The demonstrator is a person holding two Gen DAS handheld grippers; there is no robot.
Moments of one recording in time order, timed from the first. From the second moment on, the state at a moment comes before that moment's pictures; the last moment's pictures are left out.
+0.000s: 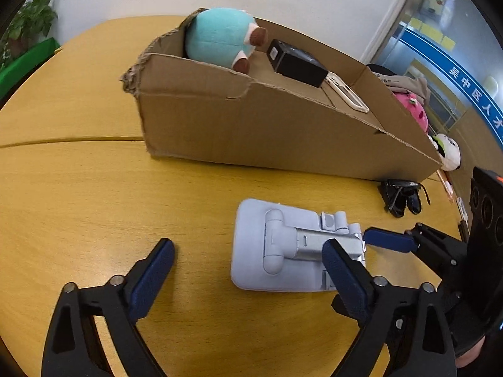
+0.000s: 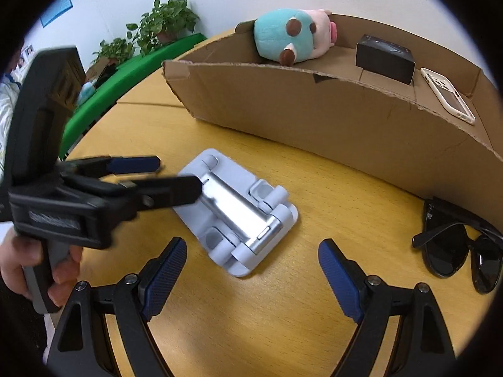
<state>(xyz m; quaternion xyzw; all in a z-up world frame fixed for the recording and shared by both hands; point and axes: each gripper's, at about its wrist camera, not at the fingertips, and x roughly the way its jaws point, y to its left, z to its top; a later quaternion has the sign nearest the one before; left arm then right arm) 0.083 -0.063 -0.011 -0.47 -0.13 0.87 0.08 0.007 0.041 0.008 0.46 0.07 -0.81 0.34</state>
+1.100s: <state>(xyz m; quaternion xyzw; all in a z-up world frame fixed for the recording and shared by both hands) 0.114 -0.045 0.013 -0.44 -0.12 0.88 0.10 0.013 0.068 0.012 0.44 0.01 -0.83 0.34</state>
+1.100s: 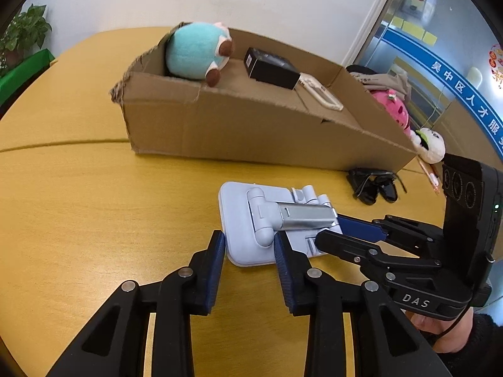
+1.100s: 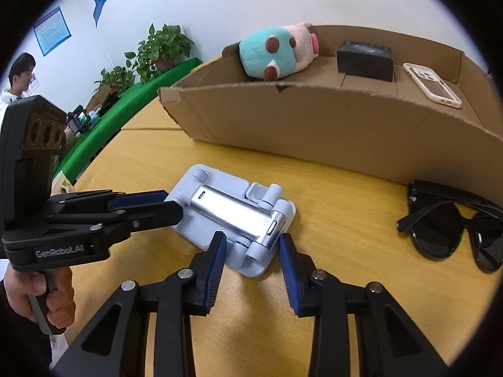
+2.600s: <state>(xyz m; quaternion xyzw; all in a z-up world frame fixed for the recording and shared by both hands) -0.158 0.003 0.069 -0.45 -0.09 0.88 0.13 -0.242 0.112 0.082 0.45 -0.05 -0.85 0.27</state>
